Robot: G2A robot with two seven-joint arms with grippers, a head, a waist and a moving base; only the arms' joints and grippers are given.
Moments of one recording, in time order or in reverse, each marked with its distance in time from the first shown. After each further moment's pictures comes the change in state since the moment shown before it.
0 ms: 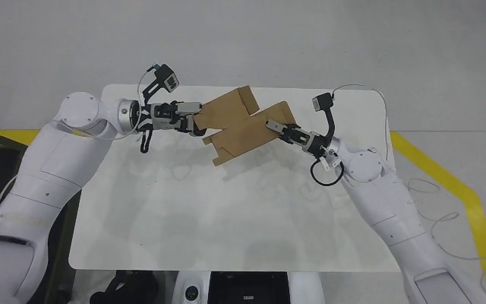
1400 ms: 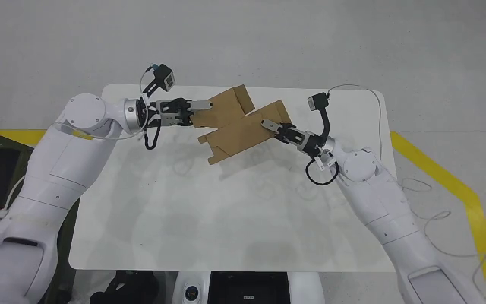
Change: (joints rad) left arm 0.044 -0.046 -0.077 0.018 0.185 0.079 0.122; right arm 0.010 -0.035 -0.001 0.026 -0.011 -0.017 -0.001
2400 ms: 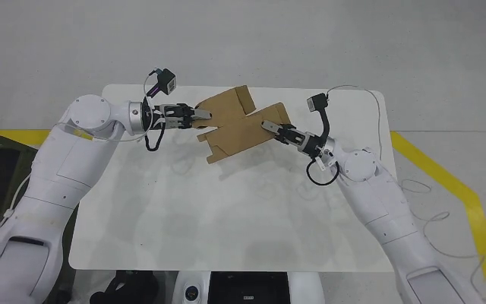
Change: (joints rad) left arm 0.009 -0.027 -0.030 0.023 0.096 0.015 -0.021; right arm -0.008 -0.010 0.023 0.013 0.017 0.010 0.044
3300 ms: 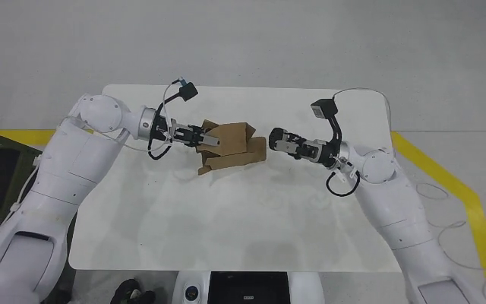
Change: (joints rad) left arm -0.037 -0.026 0.051 -0.039 0.168 -0.261 -0.210; right arm -0.044 0.042 0.072 -0.127 0.128 -0.069 0.297
